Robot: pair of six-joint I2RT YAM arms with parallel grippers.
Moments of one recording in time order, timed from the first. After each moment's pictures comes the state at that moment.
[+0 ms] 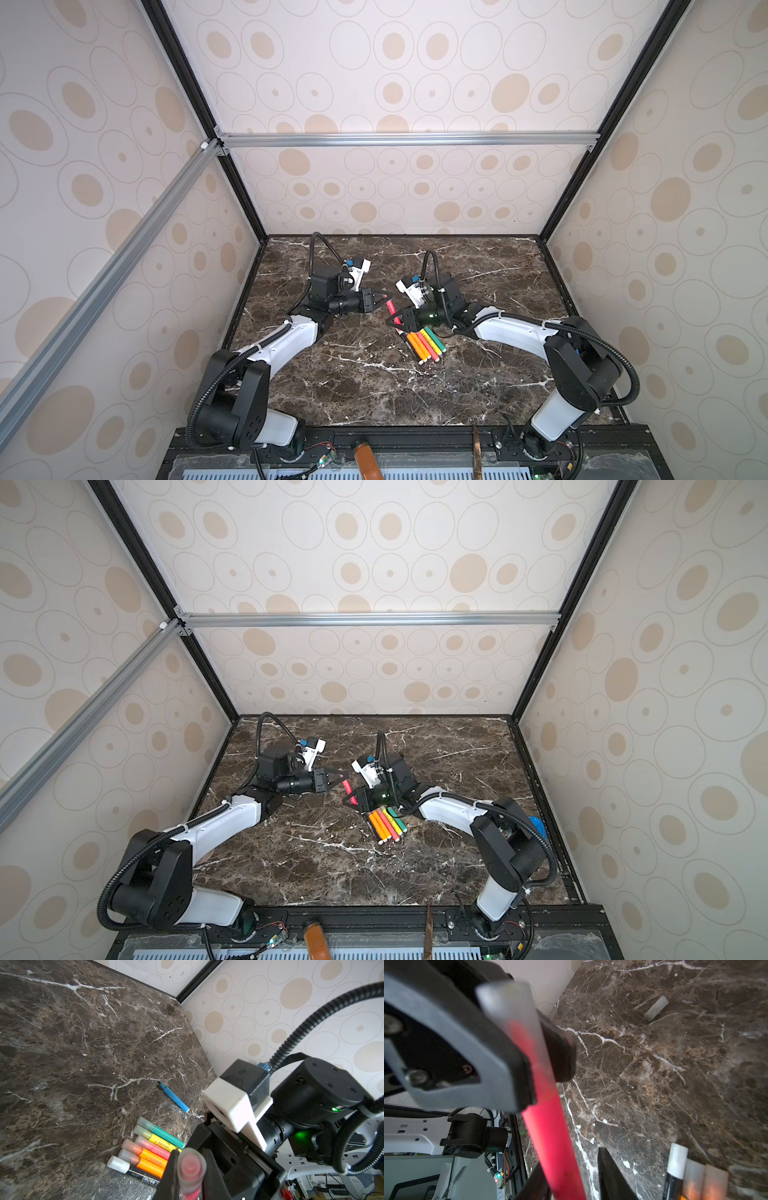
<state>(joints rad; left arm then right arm) -0.32 1.42 0.79 0.21 0.82 -0.56 0.67 1.67 0.99 0.08 -0.65 0.40</state>
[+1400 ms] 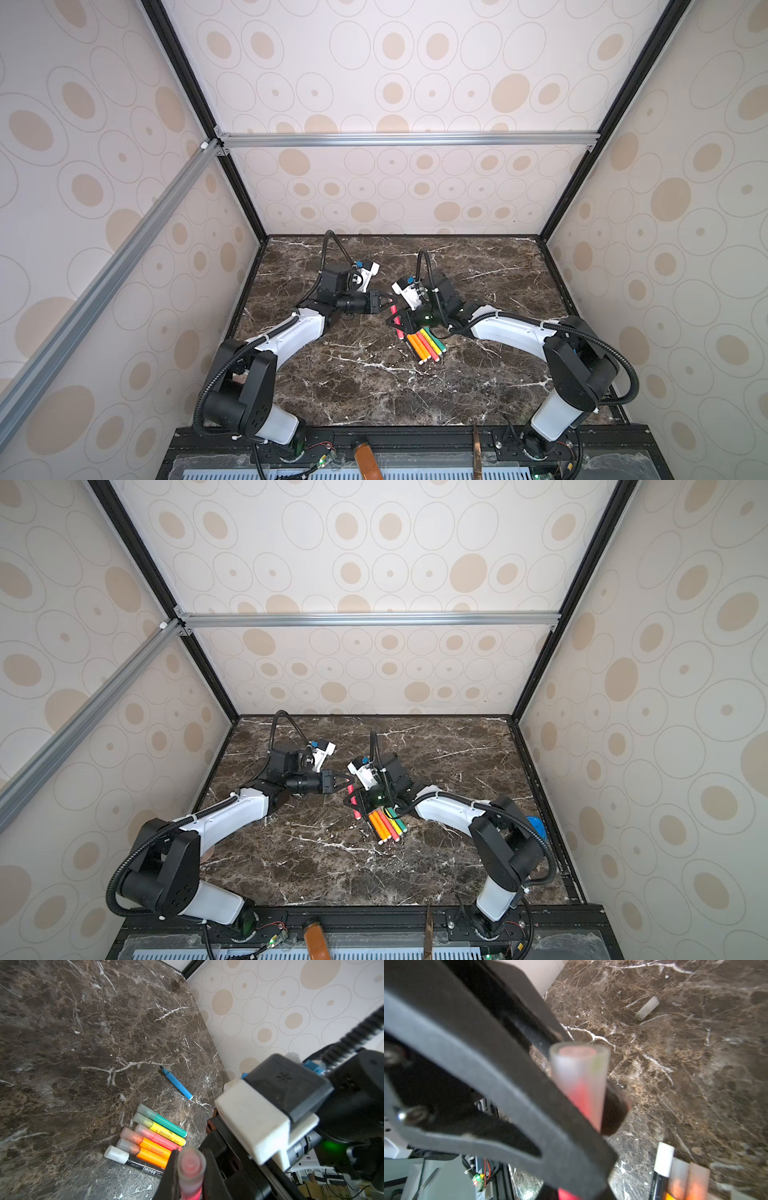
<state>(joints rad) -0.34 1.50 0.89 0.05 0.80 -0.49 0.72 1.67 1.03 -0.03 -0.51 0.32</state>
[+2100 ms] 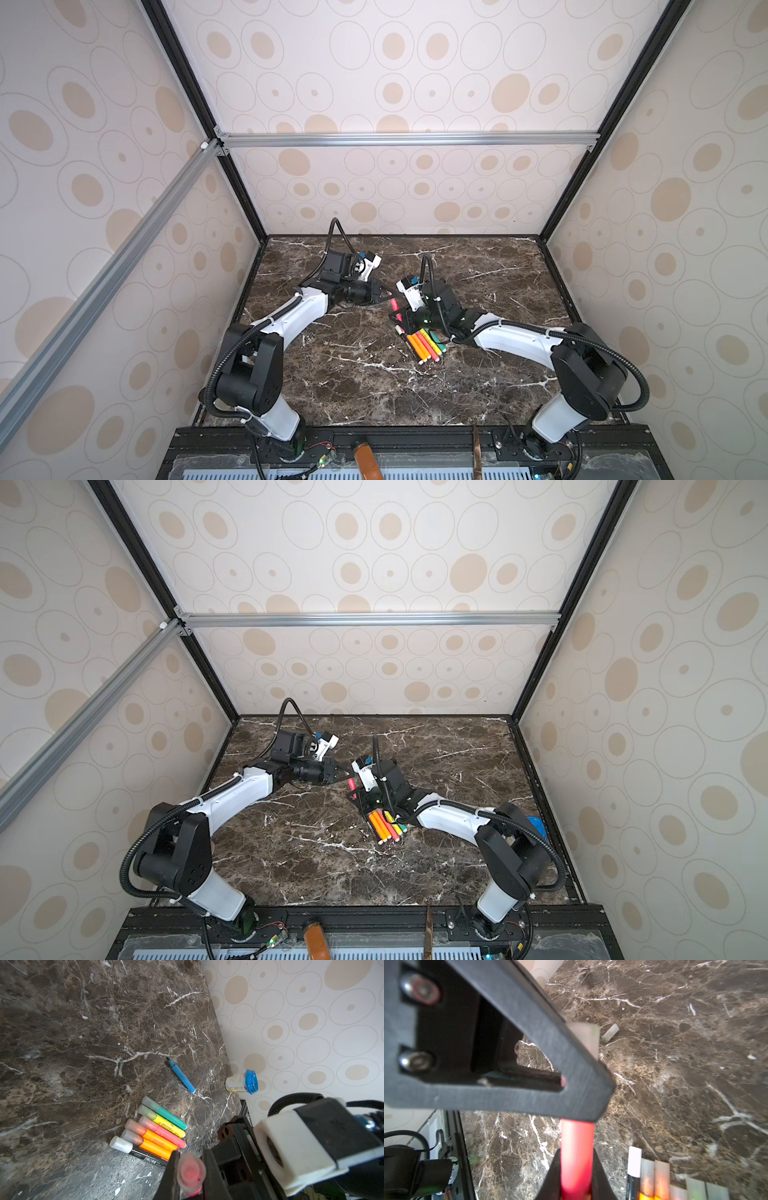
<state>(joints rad) -0.30 1.62 1.13 -0.27 0.82 -0.43 0.77 1.62 0.97 0.05 -0.28 0.35</state>
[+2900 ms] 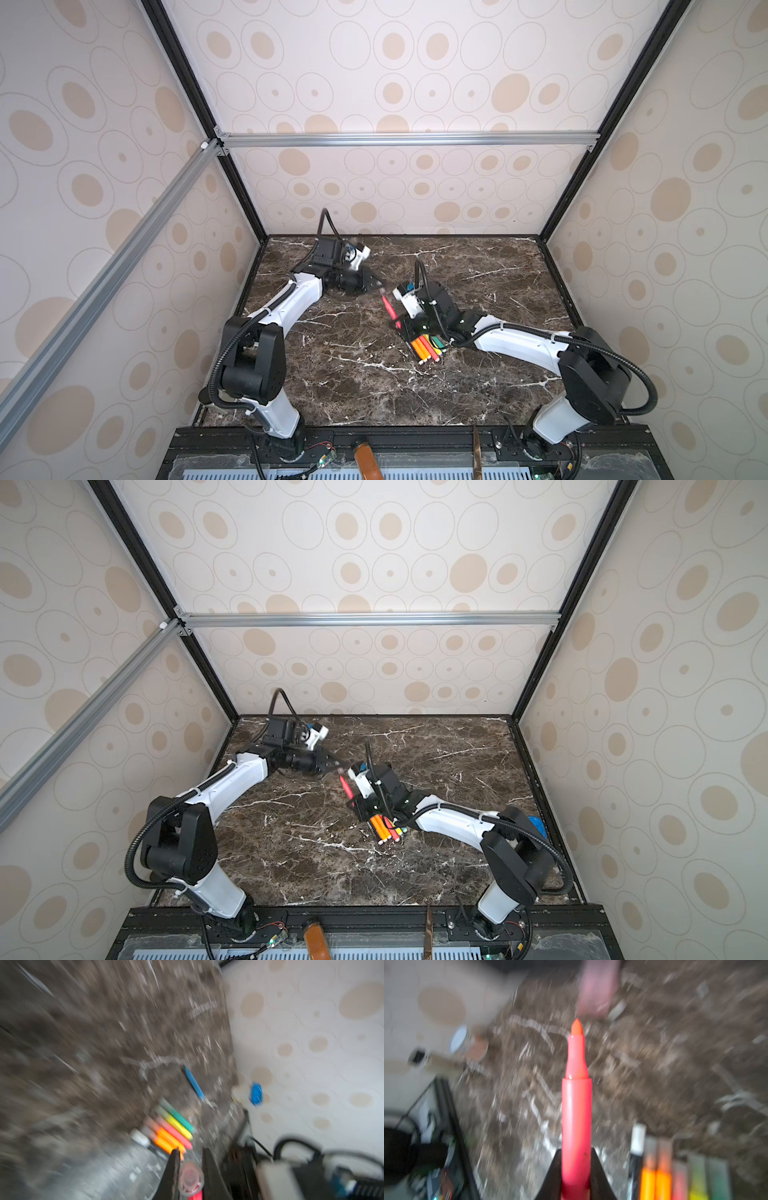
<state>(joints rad) -0.18 1.70 1.36 -0.39 0.73 -0.40 0.85 1.56 0.94 -0.15 -0.32 0.29</state>
